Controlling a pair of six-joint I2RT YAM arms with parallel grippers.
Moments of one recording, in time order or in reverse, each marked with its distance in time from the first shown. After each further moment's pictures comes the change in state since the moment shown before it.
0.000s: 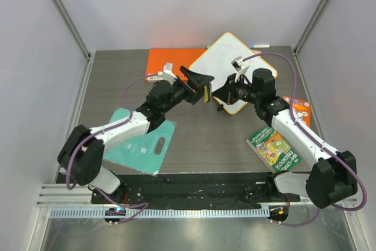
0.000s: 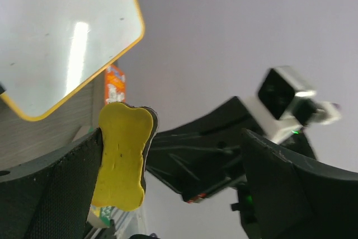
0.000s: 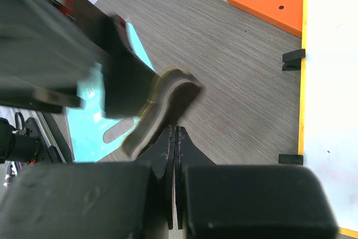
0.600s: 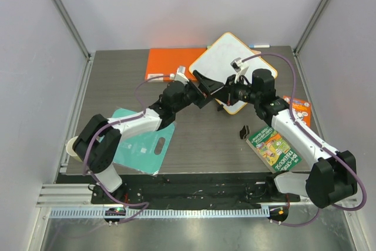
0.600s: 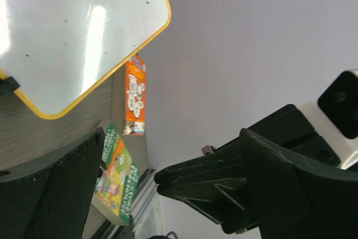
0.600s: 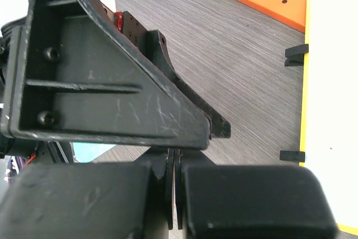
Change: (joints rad) left arm -0.046 0.193 0.074 0.011 0.002 0.019; right arm 0.000 0.002 -0.001 -0.015 -0.014 -0.008
